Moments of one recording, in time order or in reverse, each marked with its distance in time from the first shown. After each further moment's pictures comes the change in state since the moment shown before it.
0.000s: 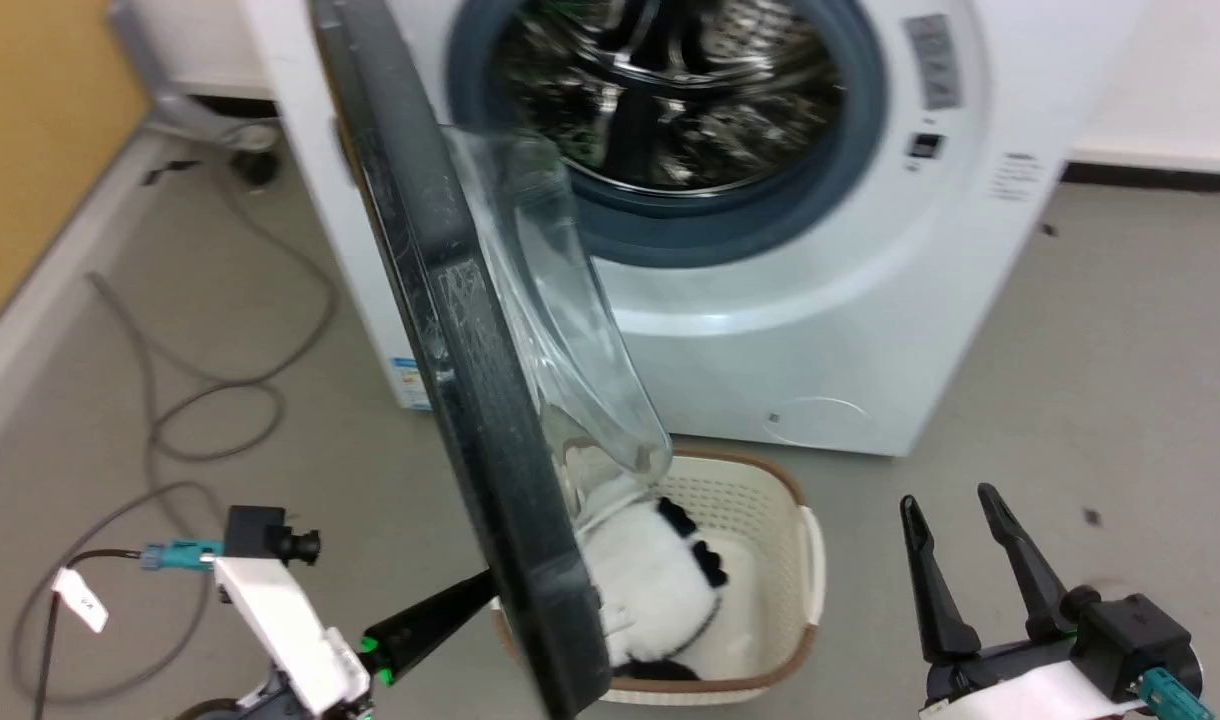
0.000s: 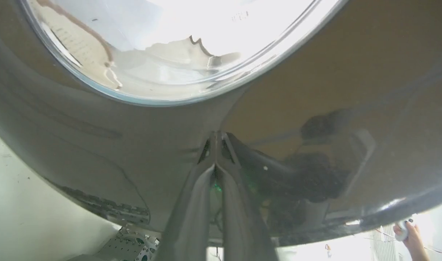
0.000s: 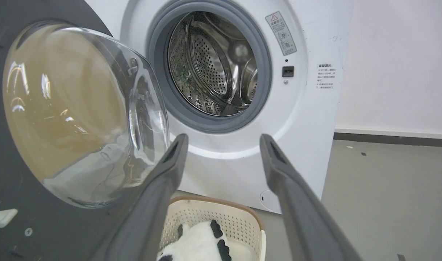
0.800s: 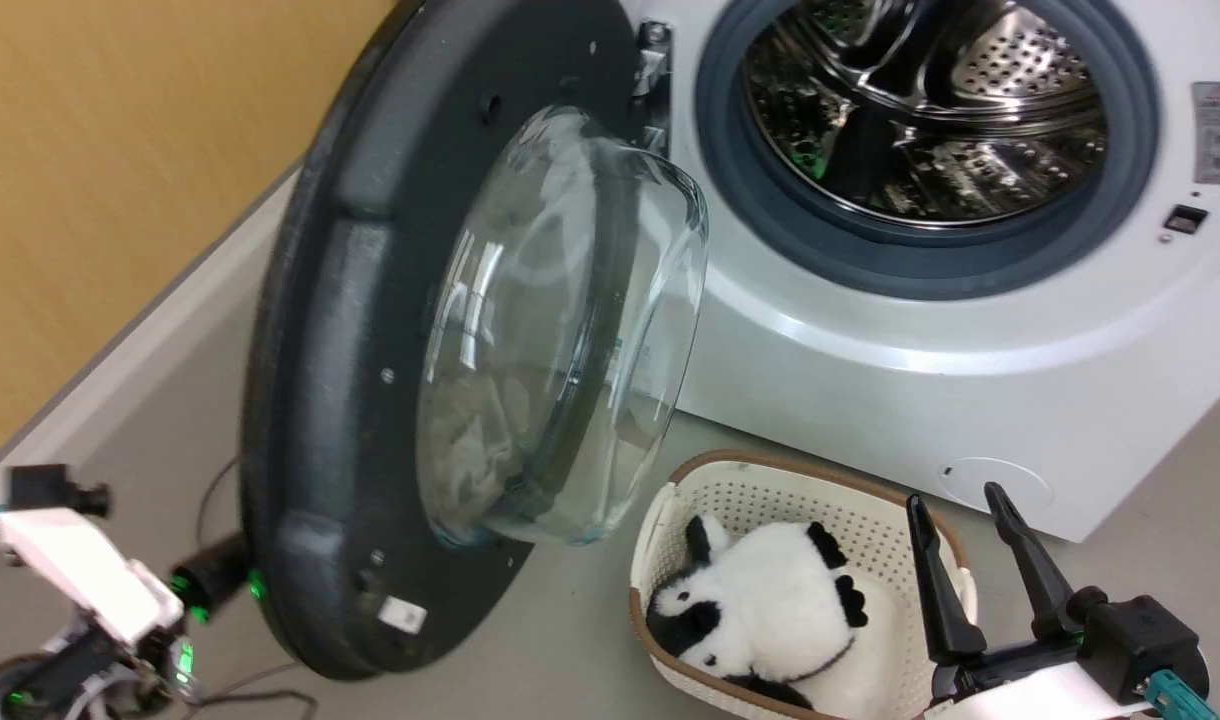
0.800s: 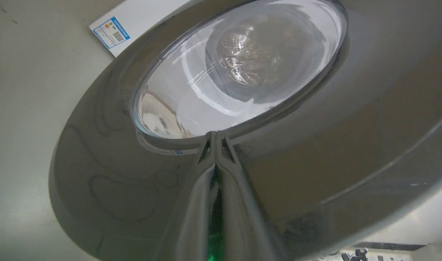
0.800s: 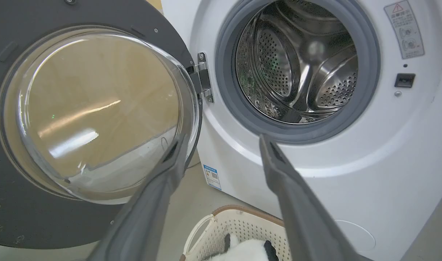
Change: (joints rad) left arm -0.146 0.132 0.252 0.151 0.039 0.000 0.034; right arm 0.004 -0.001 -0.004 -0.012 0.000 0.000 0.000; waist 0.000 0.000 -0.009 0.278
